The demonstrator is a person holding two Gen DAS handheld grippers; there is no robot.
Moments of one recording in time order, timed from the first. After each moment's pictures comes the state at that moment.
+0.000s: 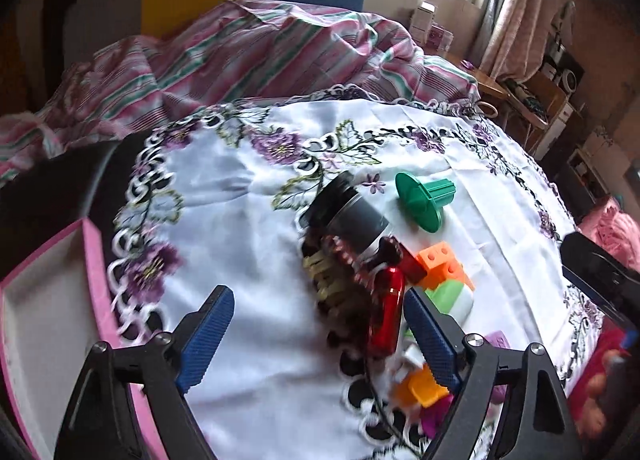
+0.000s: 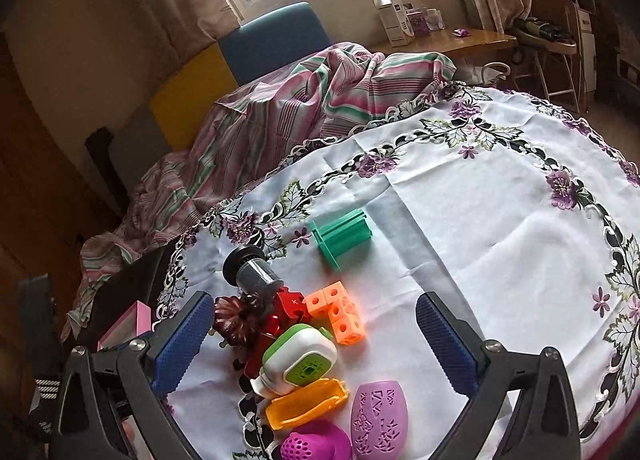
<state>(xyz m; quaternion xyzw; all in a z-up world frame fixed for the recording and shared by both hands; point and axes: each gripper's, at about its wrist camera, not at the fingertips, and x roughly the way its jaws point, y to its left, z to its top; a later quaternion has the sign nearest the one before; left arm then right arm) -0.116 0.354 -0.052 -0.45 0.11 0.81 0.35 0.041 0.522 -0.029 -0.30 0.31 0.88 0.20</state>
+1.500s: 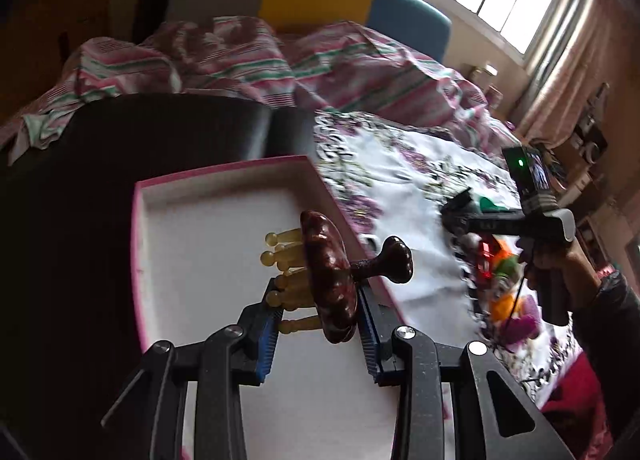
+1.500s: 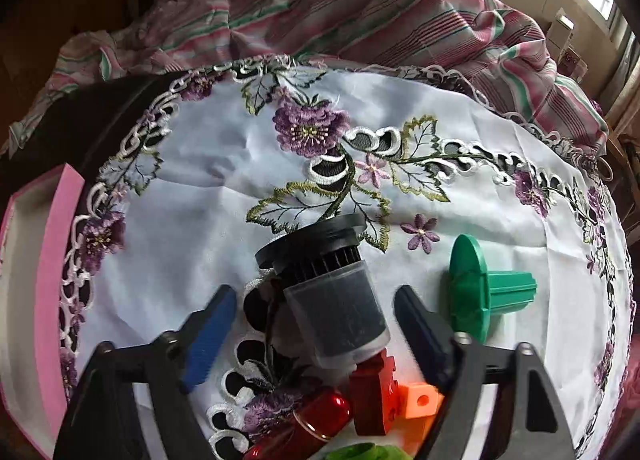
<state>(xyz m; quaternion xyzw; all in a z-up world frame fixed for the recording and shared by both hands) -0.146 0.106 -0.033 -0.46 0.00 0.84 0.28 -0.164 0.462 -0.111 -0.56 0.03 0.82 0.11</state>
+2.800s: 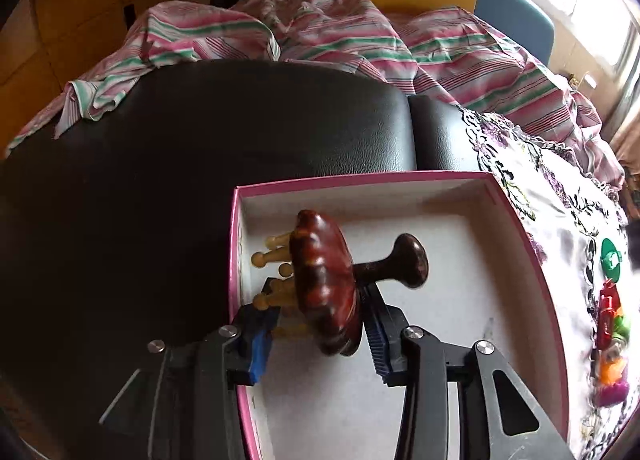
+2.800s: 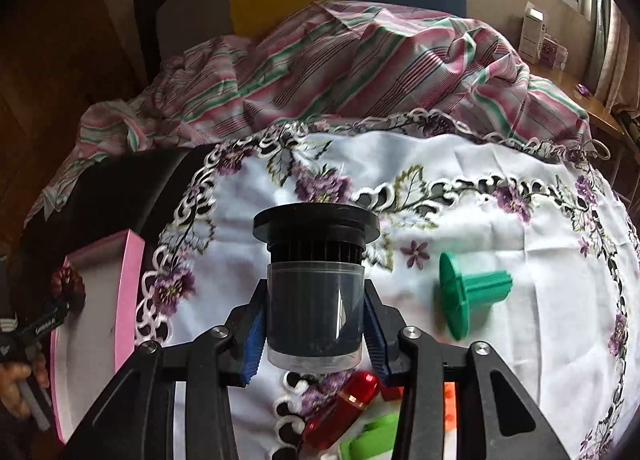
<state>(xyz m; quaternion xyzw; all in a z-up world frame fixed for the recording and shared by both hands) -0.237 0.083 -0.094 -0.49 0.03 0.86 0.13 -0.124 0.445 -0.043 -0.47 0.13 0.87 0.08</state>
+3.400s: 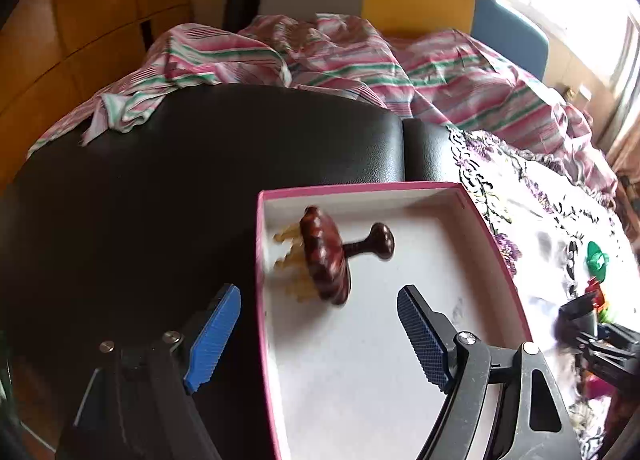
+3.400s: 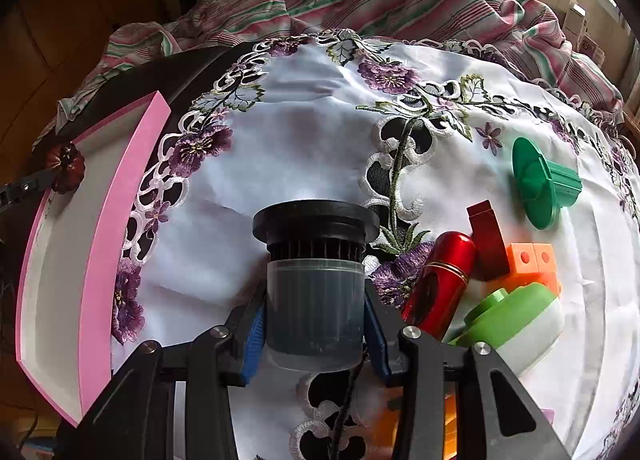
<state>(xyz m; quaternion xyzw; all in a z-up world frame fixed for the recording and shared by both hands) -0.190 0.070 -0.061 -0.46 0.01 0.88 0.12 -0.090 0.394 -0.115 -0.52 0.09 0.85 0.04</state>
